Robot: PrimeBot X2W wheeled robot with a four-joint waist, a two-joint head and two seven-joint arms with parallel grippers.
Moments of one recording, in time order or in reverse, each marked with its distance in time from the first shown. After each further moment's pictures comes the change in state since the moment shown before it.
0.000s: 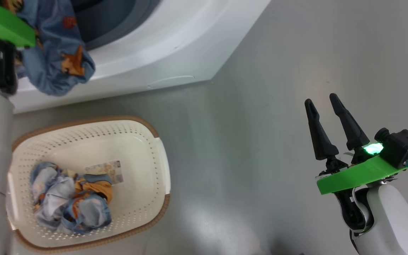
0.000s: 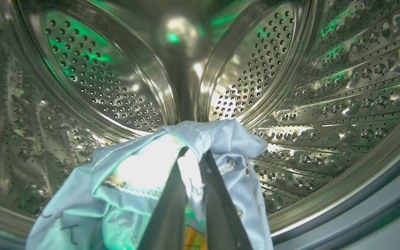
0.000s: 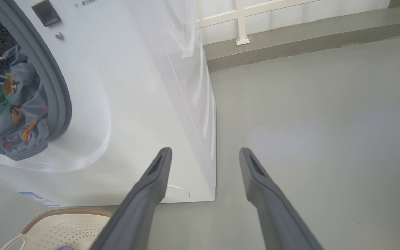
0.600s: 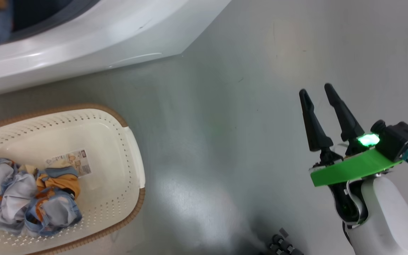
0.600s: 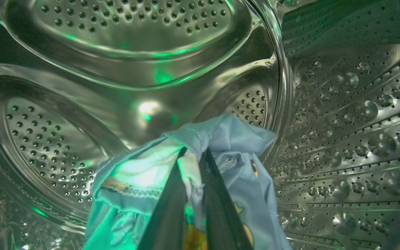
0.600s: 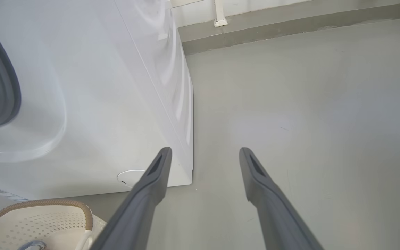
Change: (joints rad) left arm -0.208 0.019 0.090 -0.215 0.138 0.029 -0.003; right arm -0.032 0.033 0.005 -0.015 -0.010 0.000 0.000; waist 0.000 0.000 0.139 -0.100
